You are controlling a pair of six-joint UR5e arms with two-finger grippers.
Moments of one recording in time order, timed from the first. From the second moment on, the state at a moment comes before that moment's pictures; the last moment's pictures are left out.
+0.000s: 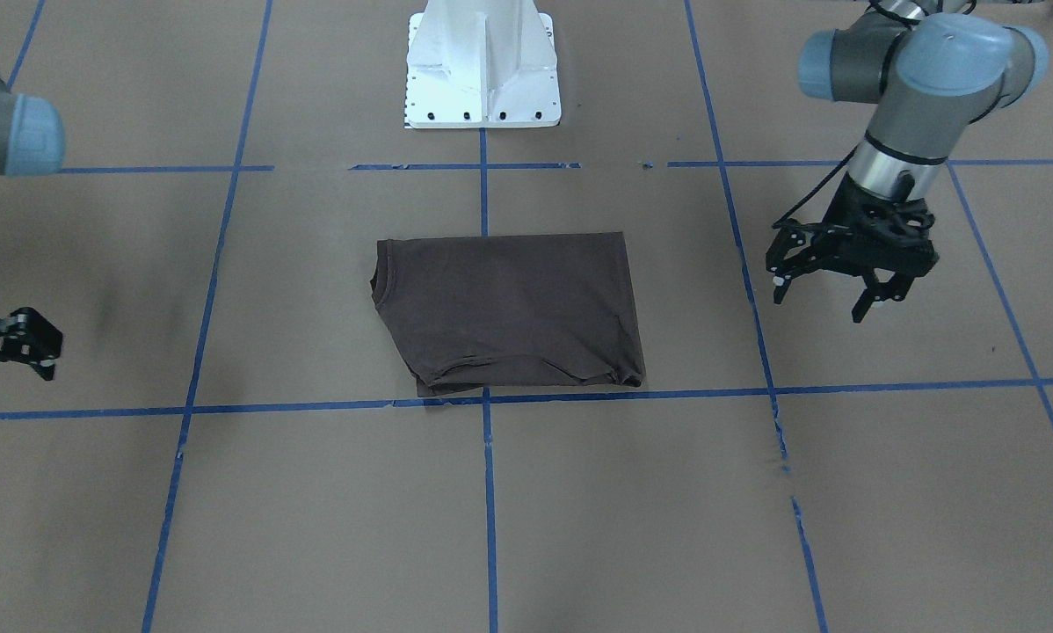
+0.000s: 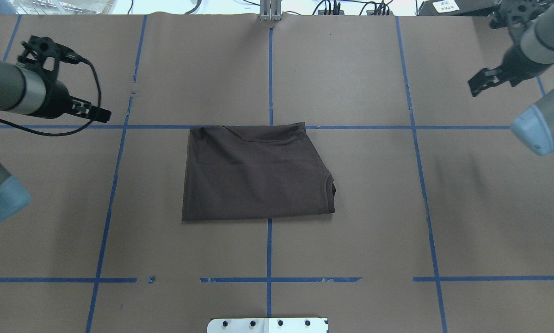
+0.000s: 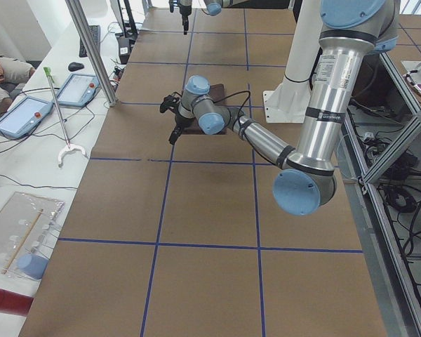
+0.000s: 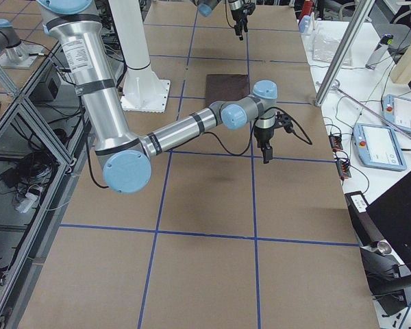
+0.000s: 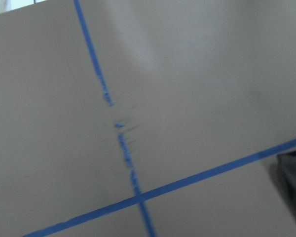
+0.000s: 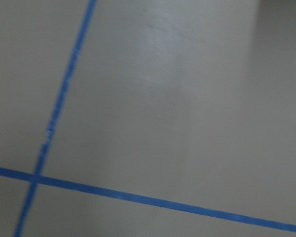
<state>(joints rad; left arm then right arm) -0.94 -1.72 -1.90 -1.95 -1.94 -0.57 1.18 -1.33 1.71 -1.52 2.09 0.32</state>
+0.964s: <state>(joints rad) -1.45 -1.42 -1.81 -1.87 -2.31 -0.16 1.49 -1.75 1.78 -1.56 2.26 -0.03</state>
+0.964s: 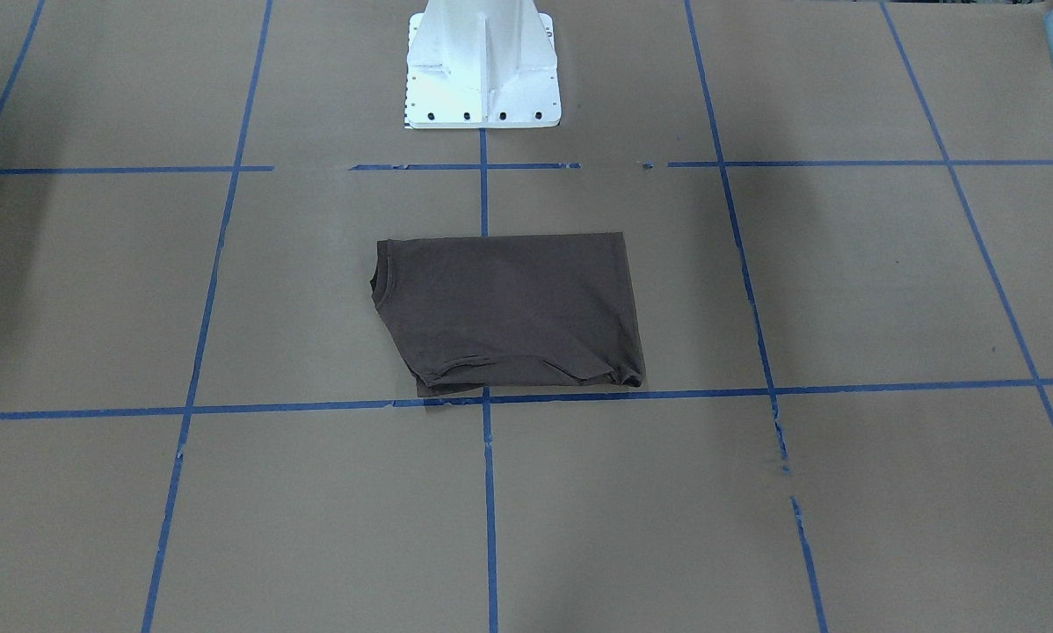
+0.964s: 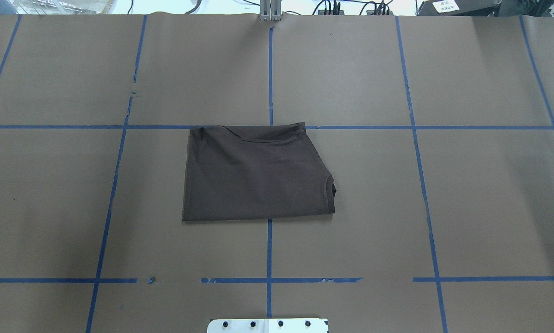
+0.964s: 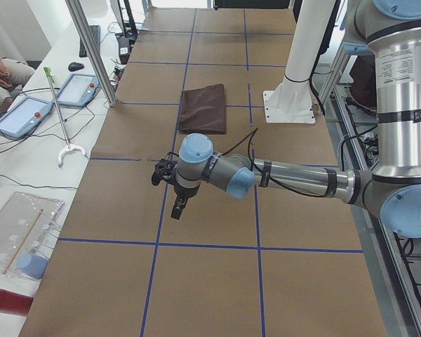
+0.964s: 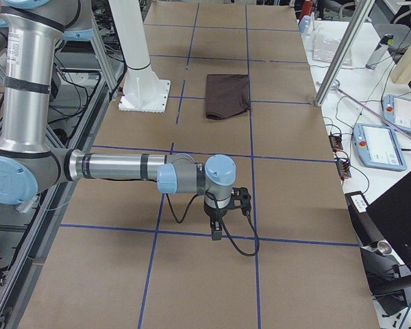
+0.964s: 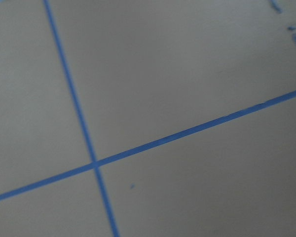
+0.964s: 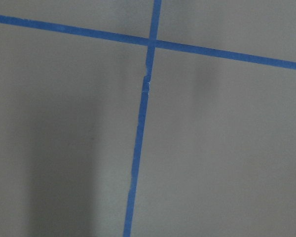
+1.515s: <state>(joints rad) -1.52 -1.39 -1.80 -1.69 -2.37 -0.02 1.50 -1.79 1.92 -1.60 2.29 0.07</state>
